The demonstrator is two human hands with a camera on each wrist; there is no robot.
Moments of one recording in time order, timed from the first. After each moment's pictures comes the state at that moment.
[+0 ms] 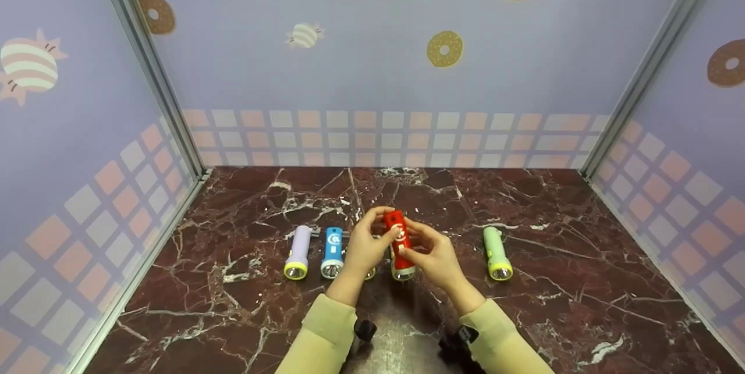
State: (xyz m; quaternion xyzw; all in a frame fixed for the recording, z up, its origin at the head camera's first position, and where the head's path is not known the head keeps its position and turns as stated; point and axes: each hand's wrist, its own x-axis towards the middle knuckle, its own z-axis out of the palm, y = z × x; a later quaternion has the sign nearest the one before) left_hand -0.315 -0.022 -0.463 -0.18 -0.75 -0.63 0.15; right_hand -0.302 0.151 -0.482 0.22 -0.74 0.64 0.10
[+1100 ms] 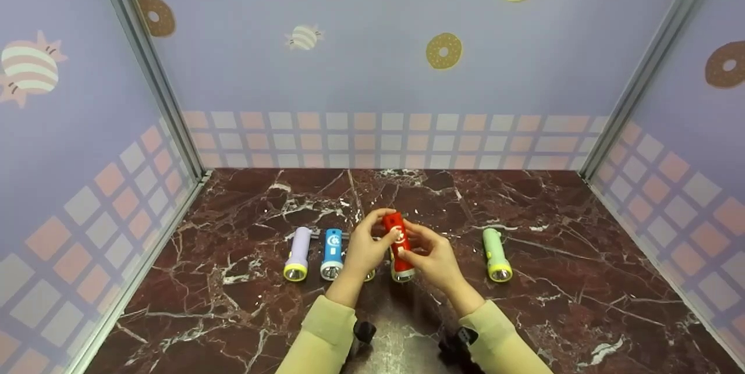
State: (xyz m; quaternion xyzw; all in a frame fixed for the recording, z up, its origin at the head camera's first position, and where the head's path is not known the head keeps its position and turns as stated) left_hand -0.315 -0.022 -0.463 -0.18 -0.75 -0.62 0.14; right_hand -0.303 0.150 -0.485 0.21 -0.75 0.62 0.11
